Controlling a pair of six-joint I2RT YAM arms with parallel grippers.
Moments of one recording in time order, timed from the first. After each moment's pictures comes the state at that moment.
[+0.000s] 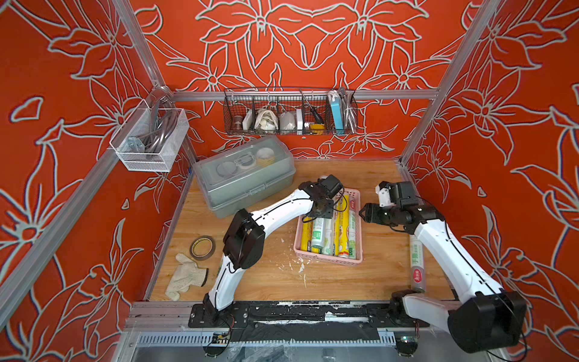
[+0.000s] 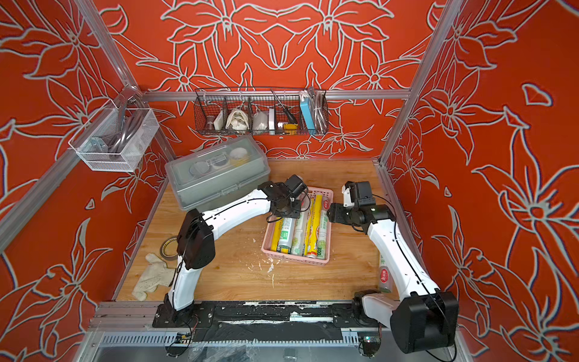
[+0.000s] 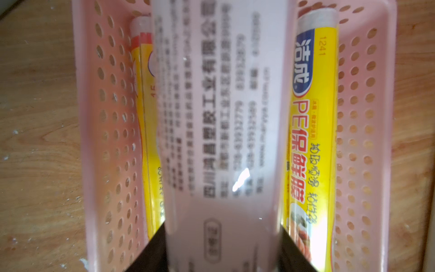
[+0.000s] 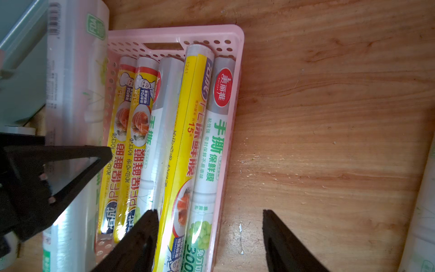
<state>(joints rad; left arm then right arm) -0.80 2.13 1.92 -0.93 -0.12 -0.68 0.16 1.17 1.01 -0.80 -0.16 0.26</state>
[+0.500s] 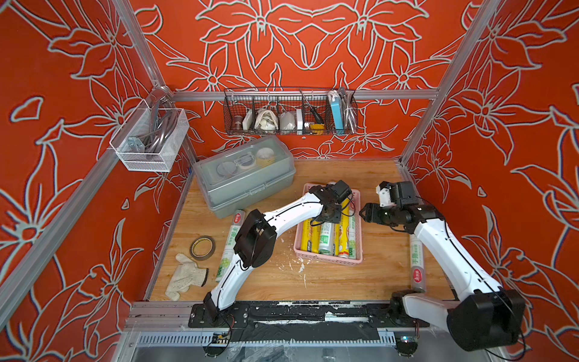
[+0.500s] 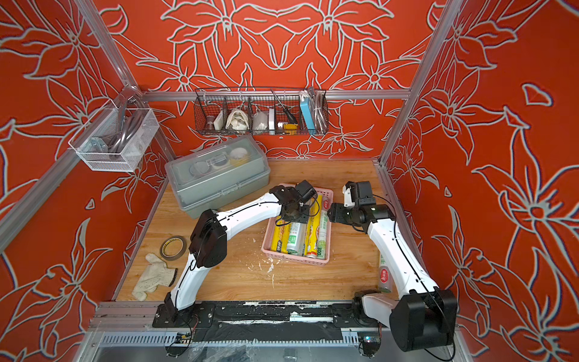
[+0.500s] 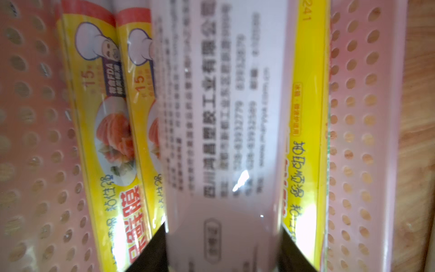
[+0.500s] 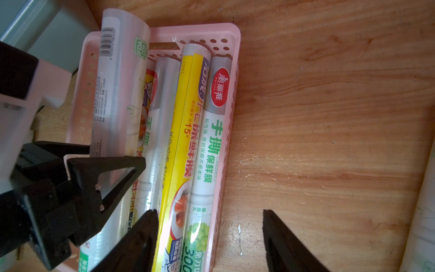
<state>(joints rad) -0.85 2.23 2.01 -0.94 -0.09 -0.71 0.15 1.18 1.01 -0.80 -0.16 0.26</state>
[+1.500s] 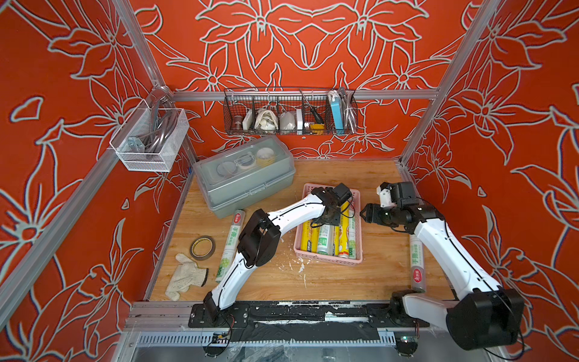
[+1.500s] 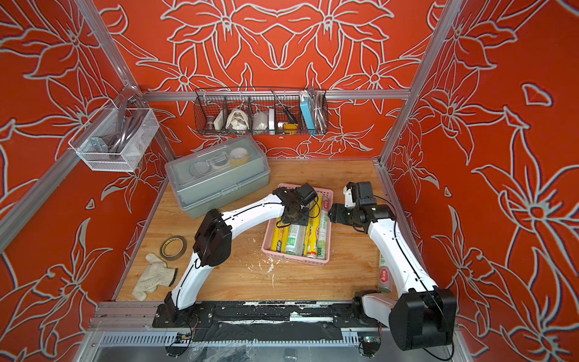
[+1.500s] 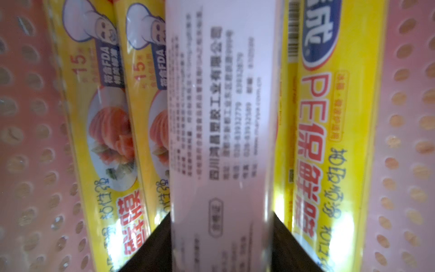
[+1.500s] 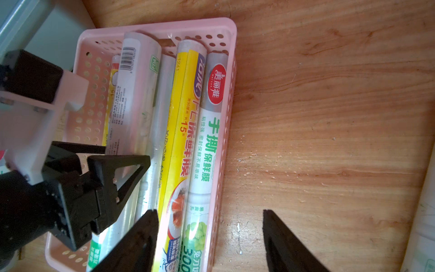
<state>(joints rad) -0.84 2.27 2.03 -0.97 -0.13 -0.71 0.13 1.18 1.00 -0.80 -0.17 0.26</state>
